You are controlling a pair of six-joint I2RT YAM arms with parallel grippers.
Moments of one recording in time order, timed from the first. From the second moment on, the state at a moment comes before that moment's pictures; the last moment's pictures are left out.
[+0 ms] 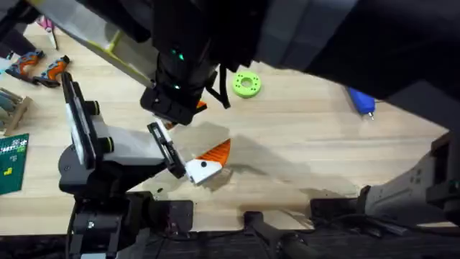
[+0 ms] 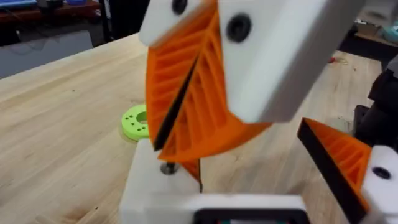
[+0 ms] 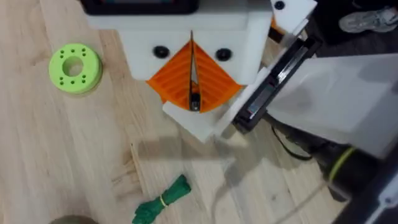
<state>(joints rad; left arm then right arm) 0.03 0.01 0.01 -0.11 1.05 -0.01 1.09 1.87 1.95 -1.19 -0.01 -0.15</state>
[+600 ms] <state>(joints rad) 0.03 0.01 0.01 -0.11 1.05 -0.03 1.09 1.90 1.95 -1.19 -0.01 -0.13</state>
